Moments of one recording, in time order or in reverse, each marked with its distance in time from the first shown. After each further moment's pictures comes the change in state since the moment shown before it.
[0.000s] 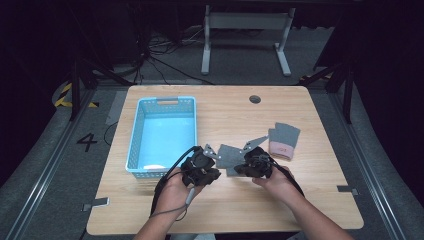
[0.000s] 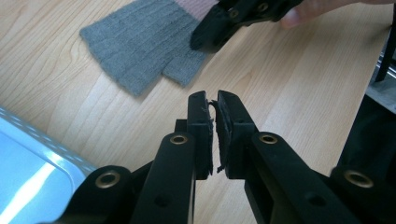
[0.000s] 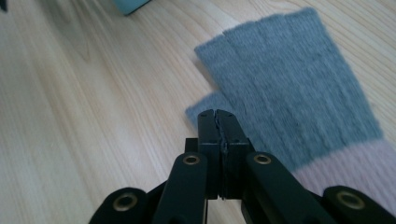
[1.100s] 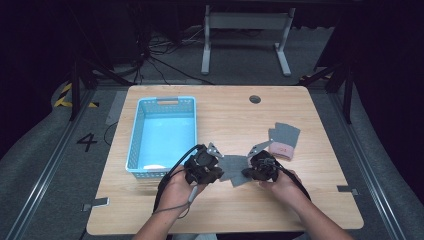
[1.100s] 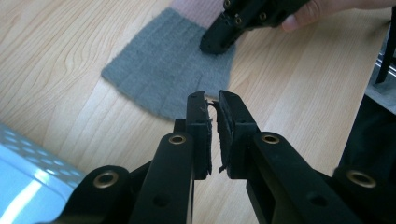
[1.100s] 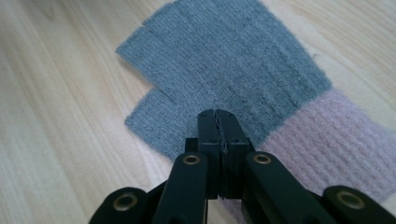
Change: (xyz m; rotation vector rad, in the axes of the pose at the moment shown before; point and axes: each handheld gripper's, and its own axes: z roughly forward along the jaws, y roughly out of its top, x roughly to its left) left arm -0.001 0.010 0.005 0.002 -0.013 0.020; right arm -0.007 -0.025 -0.003 0.055 -0.038 0.037
